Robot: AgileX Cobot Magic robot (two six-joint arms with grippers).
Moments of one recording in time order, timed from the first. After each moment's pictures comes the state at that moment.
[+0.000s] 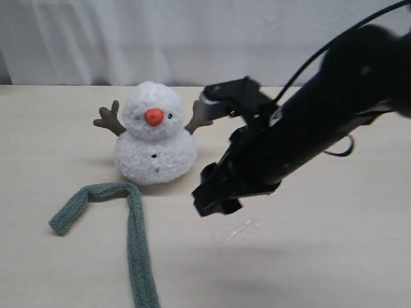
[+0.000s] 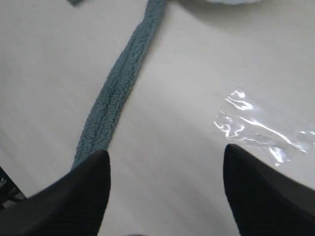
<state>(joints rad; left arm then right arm) -0.04 0.00 0.00 -0.04 0.34 0.06 0.61 1.54 -1.08 0.37 0.81 -0.26</state>
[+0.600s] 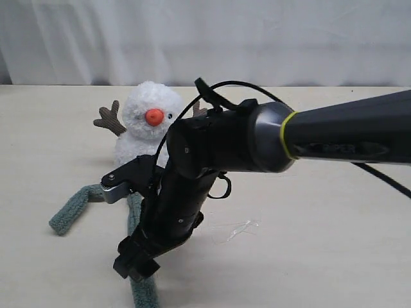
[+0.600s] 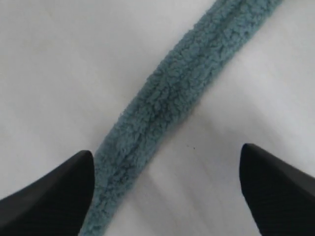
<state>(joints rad) -0.04 0.00 0.00 -0.04 0.34 0.06 0.84 2.02 -1.34 0.31 0.78 -0.25</state>
